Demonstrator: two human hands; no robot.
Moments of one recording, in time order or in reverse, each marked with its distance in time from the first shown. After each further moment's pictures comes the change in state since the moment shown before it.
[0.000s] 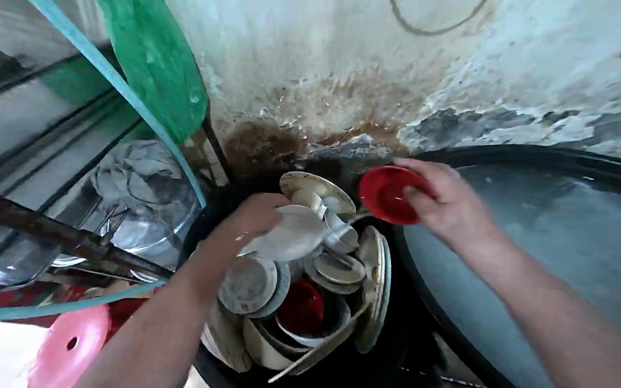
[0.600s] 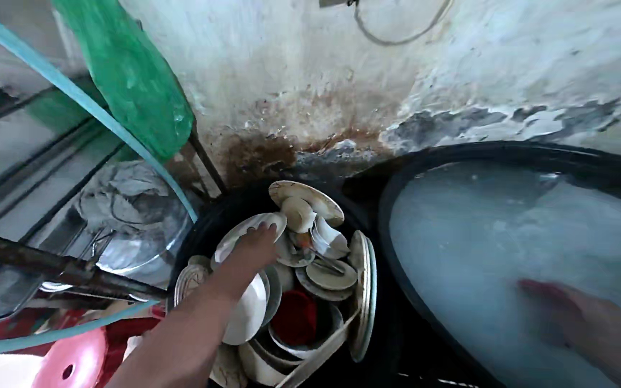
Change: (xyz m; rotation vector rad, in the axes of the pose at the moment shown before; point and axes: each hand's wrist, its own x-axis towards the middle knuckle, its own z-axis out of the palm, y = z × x) left_hand 0.039 -0.023 0.069 0.344 -0.124 -0.213; right_hand -0.180 0.200 -0.056 -0.154 -0.104 0.668
